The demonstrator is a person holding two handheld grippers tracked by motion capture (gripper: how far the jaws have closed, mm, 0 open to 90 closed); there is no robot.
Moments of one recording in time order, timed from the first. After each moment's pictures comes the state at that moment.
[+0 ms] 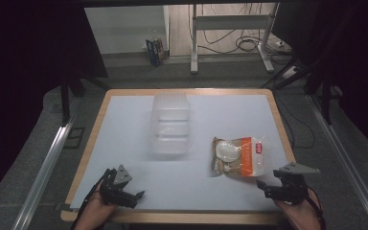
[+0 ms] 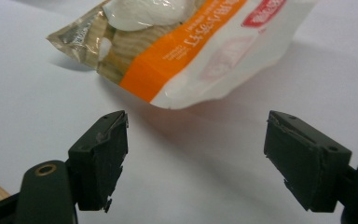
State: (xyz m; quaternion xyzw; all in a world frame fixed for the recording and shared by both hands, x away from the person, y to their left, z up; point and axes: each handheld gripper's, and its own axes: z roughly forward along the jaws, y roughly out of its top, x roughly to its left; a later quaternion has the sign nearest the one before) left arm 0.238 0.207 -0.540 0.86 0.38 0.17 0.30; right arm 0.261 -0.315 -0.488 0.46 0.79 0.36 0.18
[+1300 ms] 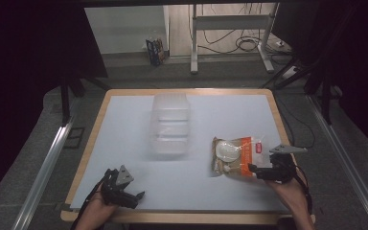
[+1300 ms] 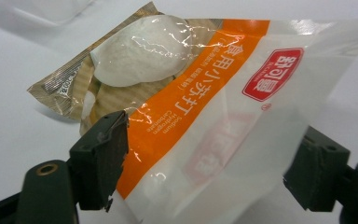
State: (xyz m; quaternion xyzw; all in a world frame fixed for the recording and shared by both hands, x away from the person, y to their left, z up) left arm 0.238 0.203 -0.541 0.87 0.37 0.18 0.28; right arm 0.317 -0.300 -0.486 0.45 0.80 0.37 0.16
